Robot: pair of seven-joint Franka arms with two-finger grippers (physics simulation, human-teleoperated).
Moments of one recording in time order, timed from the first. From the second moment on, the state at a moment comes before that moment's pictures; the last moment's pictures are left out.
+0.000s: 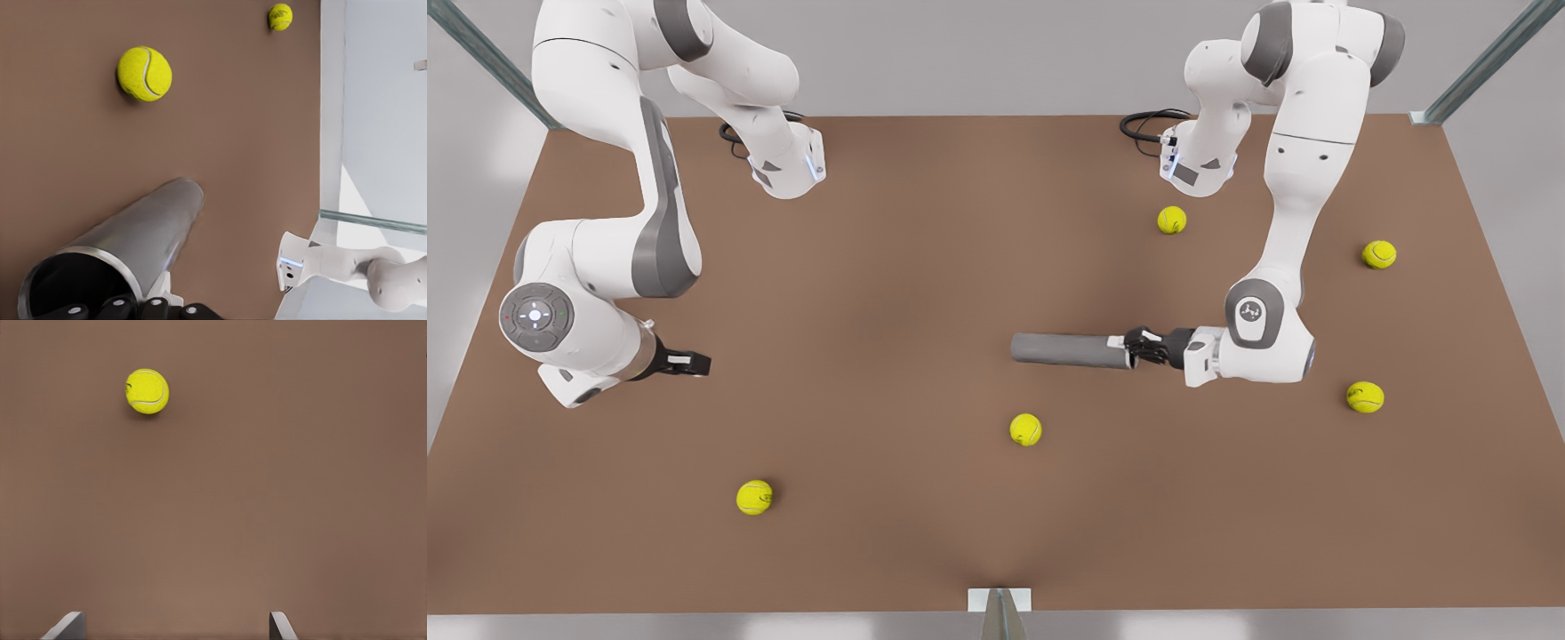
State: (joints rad) left arm -0.18 0.44 0.00 -1.92 -1.05 1.85 0.69; right arm -0.11 0.36 0.23 -1.40 -0.20 1.59 0.18
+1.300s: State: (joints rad) left arm -0.18 0.38 0.04 -1.92 -0.96 1.84 0.69; right arm -0.12 0.36 0.23 -1.40 -0.20 1.59 0.18
